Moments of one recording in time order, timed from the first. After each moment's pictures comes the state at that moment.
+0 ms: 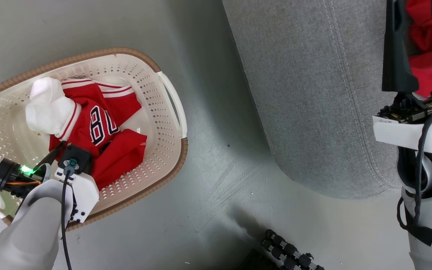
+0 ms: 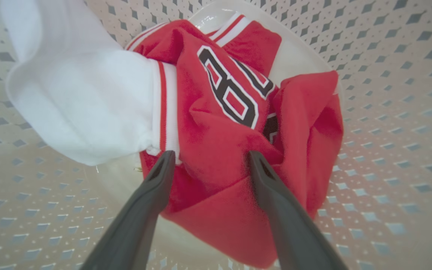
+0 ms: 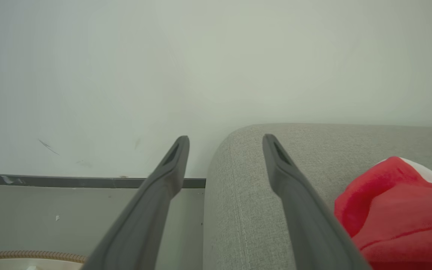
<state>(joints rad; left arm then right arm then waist) -0.65 0.28 -0.52 0.80 -0.11 0.09 -0.04 -0.48 -0.04 -0.03 -0.22 0.17 0.12 -0.26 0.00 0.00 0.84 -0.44</state>
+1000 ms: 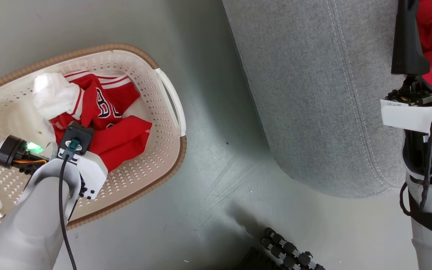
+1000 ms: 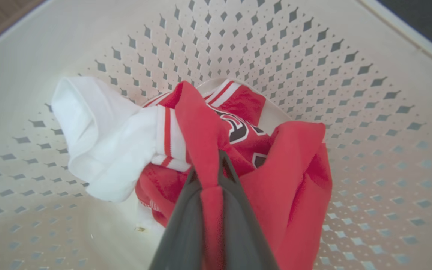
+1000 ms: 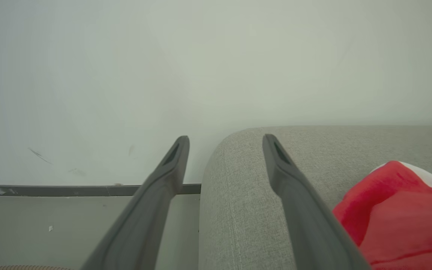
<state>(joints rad) -0.71 0.25 -0.50 0.77 -0.14 0.07 -0.11 -0.54 -0.04 -0.04 -0.18 0.20 0.12 -0.26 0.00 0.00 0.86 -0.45</state>
